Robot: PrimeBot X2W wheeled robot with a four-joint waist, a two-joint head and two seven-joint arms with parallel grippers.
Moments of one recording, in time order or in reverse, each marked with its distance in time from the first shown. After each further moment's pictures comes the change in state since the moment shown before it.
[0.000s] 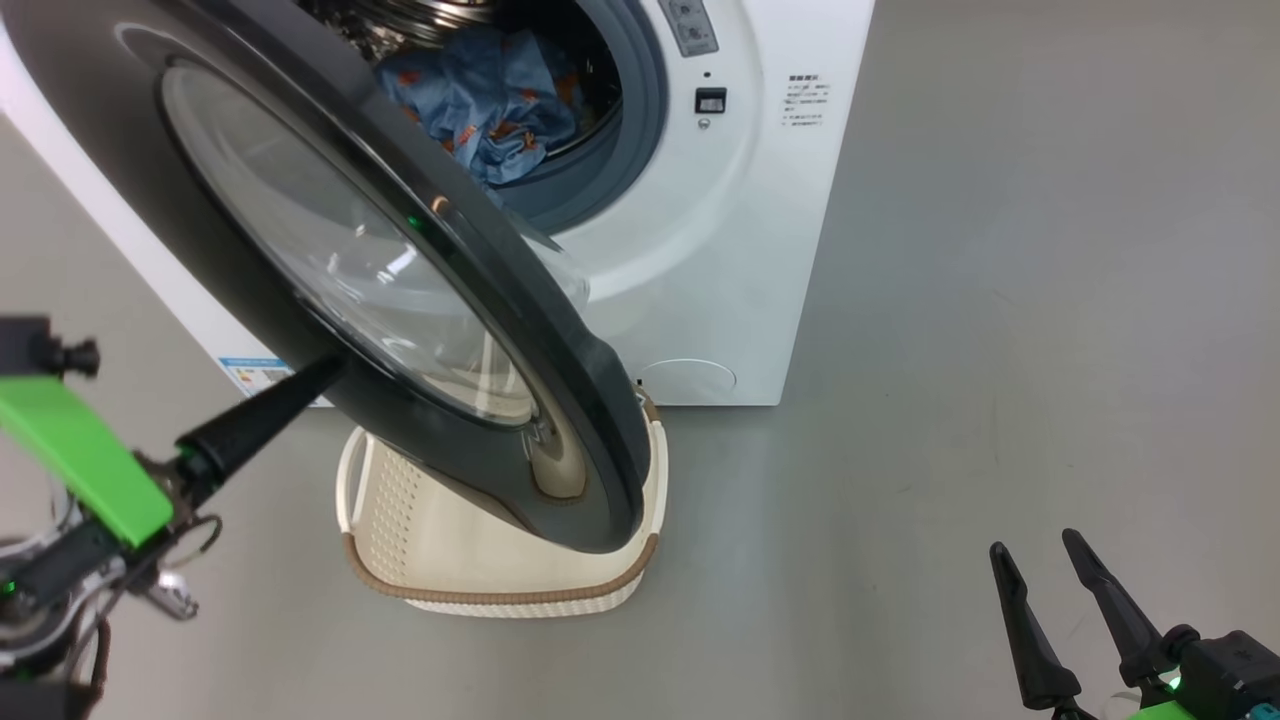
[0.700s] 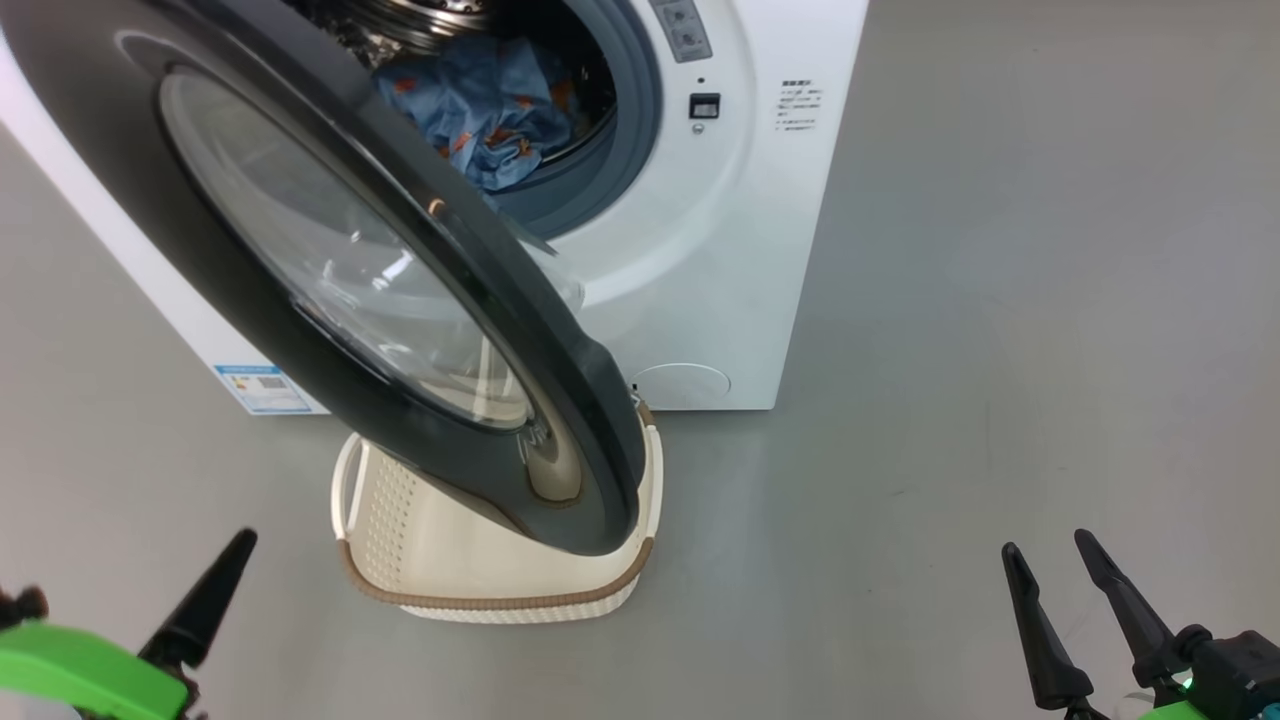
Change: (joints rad) left arm 0.334 0.027 -0.024 0.067 0.085 0.000 -0.499; right arm 0.002 -0.014 -0.011 0.004 0.000 0.000 0.000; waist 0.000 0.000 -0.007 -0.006
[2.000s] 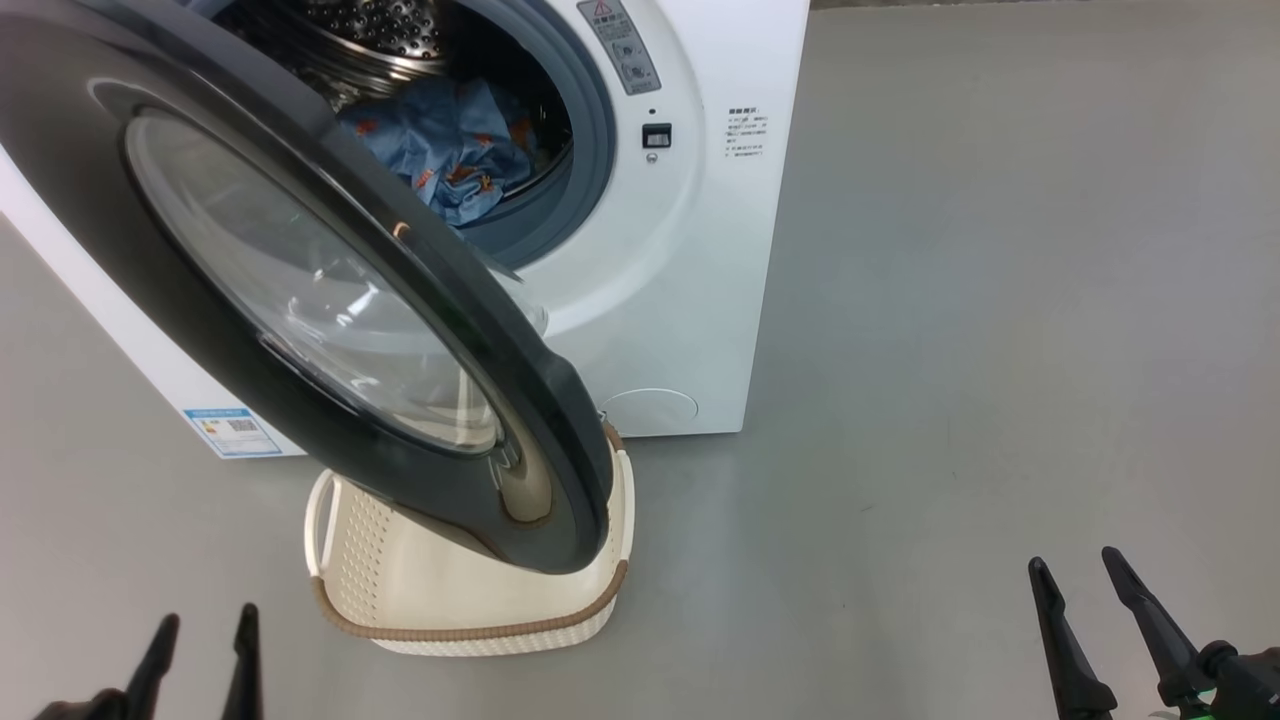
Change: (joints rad) left arm 0.156 -0.195 0.106 0.042 0.979 0.000 -0.468; right arm 0.029 -0.002 -0.039 0.007 0.001 0.000 0.000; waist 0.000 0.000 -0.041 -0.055
